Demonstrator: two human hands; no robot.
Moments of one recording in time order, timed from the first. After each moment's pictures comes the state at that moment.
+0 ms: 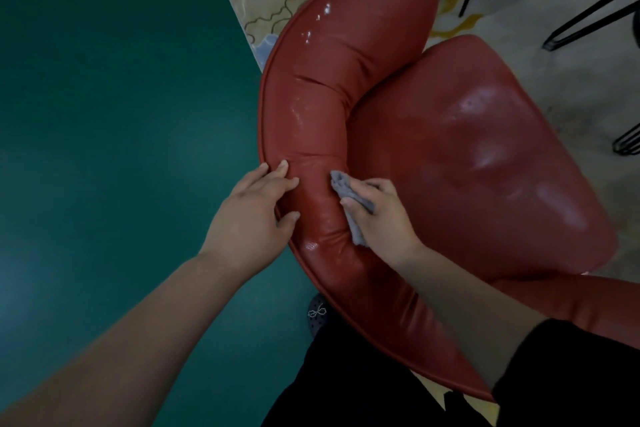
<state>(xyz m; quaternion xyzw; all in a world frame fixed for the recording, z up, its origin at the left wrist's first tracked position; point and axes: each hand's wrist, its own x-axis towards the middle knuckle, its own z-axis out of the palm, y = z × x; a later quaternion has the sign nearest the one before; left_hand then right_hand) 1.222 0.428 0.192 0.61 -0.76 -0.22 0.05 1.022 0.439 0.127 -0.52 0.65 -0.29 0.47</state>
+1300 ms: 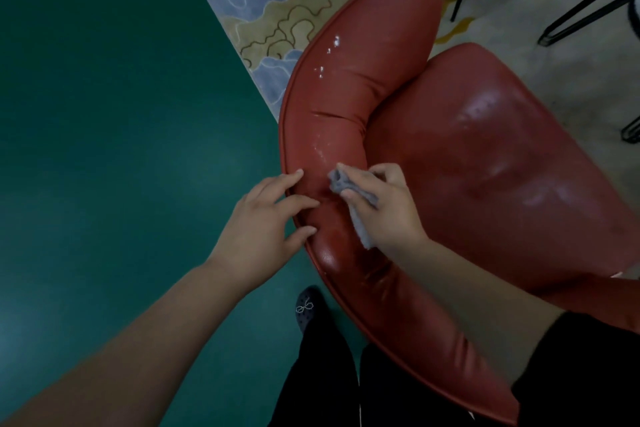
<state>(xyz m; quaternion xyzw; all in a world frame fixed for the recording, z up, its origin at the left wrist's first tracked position) 1.256 0.368 0.201 0.51 -0.83 -0.23 0.04 1.058 0.383 0.125 -0.56 0.64 -0.37 0.37</state>
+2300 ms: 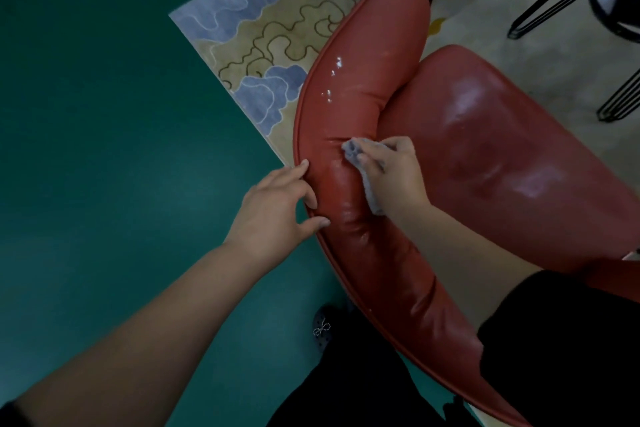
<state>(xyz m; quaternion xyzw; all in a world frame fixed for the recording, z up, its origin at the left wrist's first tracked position) 1.276 0.287 0.190 0.48 -0.83 -0.28 0.02 1.080 0.299 0.133 -0.44 0.74 -0.39 0.31</state>
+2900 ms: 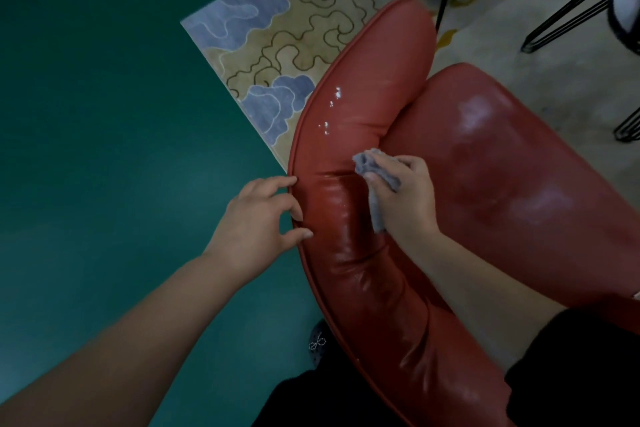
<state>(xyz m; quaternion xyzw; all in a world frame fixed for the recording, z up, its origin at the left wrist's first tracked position) 1.268 0.250 0.200 0.50 -0.83 -0.25 0.00 1.055 0.281 0.135 -0.41 0.73 -0.44 0.32</state>
